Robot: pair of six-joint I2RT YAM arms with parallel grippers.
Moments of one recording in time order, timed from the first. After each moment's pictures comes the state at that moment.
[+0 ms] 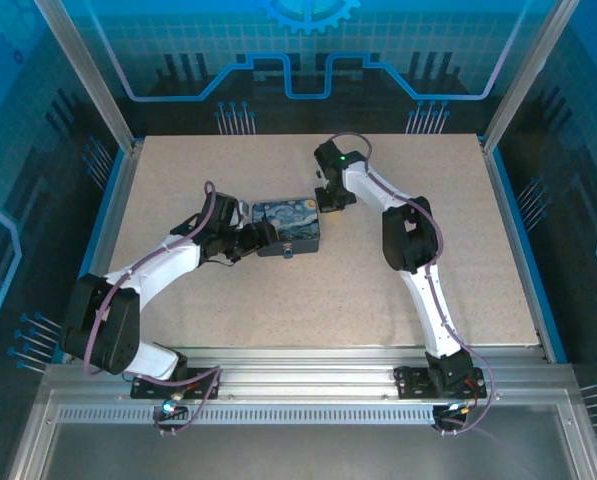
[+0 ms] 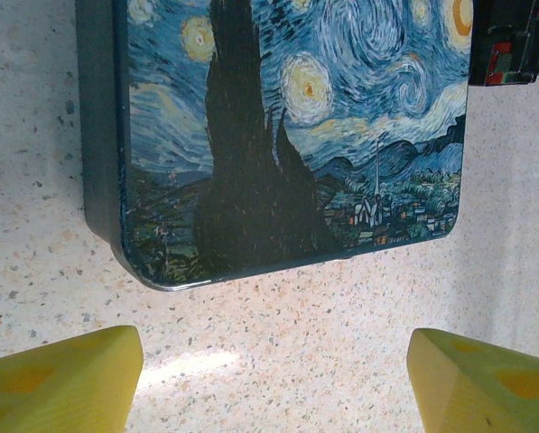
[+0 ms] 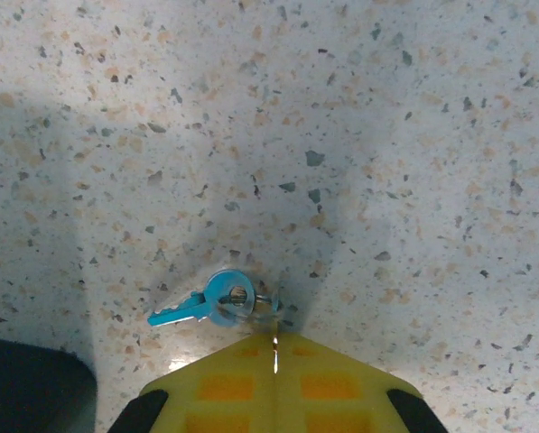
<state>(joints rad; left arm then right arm) -0.31 1.45 0.88 -0.34 0.37 -0.72 0.43 2.50 2.20 -1.03 0.03 0.19</state>
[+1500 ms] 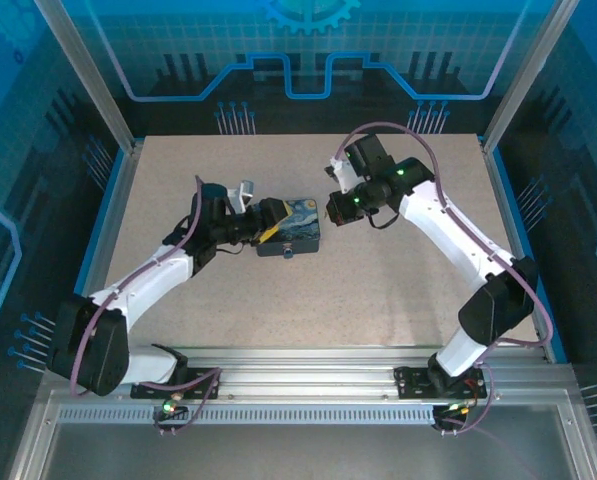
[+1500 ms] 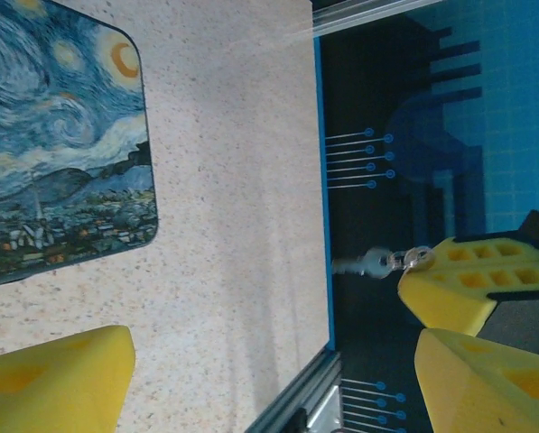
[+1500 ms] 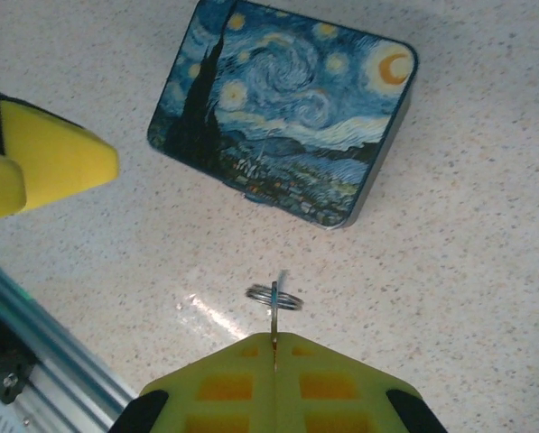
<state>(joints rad) -0.34 1.33 0.83 0.06 0.62 -1.04 0.53 1.63 1.64 -1.05 -0.26 0.18</state>
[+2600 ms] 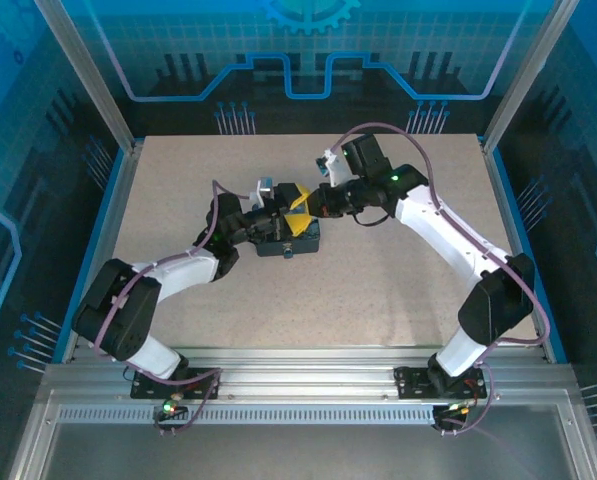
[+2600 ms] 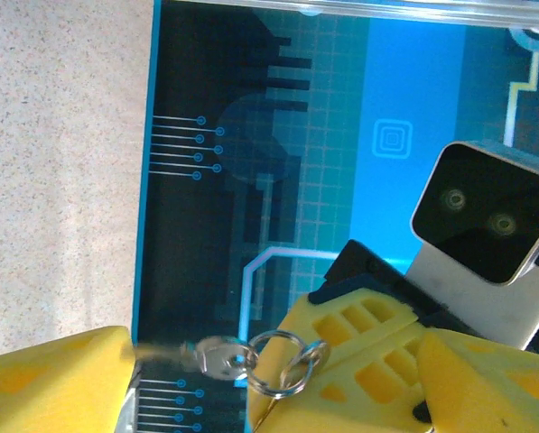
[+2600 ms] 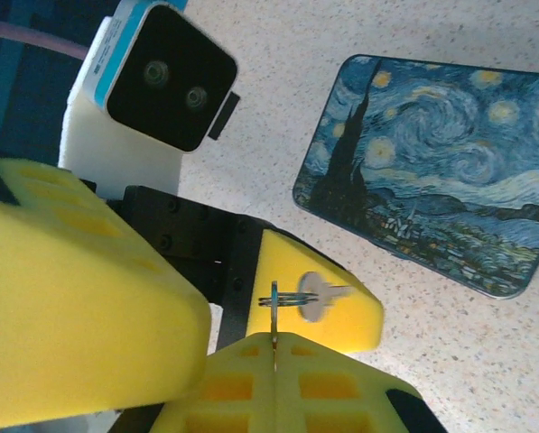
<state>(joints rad) -0.44 1.54 0.75 0.82 0.65 -1.66 0.54 1.64 1.57 -0.78 -0.53 0.40</state>
